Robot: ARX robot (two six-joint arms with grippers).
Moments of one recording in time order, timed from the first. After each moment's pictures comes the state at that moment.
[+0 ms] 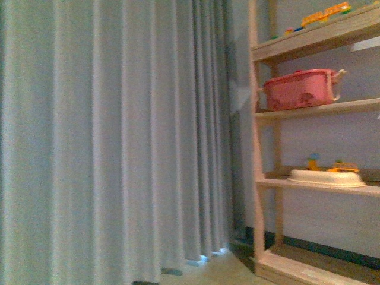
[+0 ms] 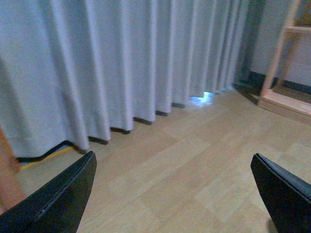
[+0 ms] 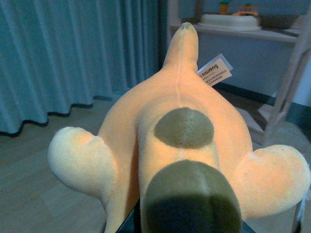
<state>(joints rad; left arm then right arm) 0.00 0.00 0.01 0.00 0.00 -0.01 0.00 0.01 0.01 0.00 0.00 0.01</state>
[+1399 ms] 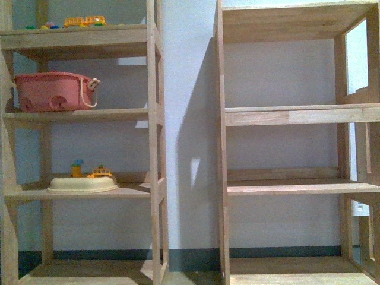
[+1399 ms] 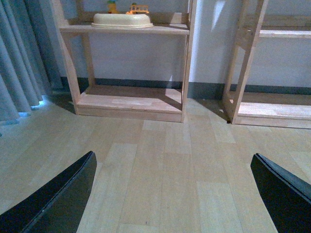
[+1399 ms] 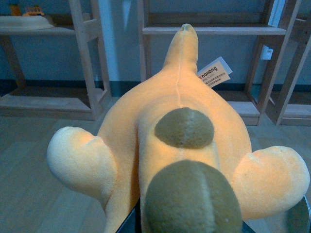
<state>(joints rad) 0.00 0.00 0.01 0.00 0.00 -0.01 0.00 0.01 0.01 0.00 0.00 0.01</state>
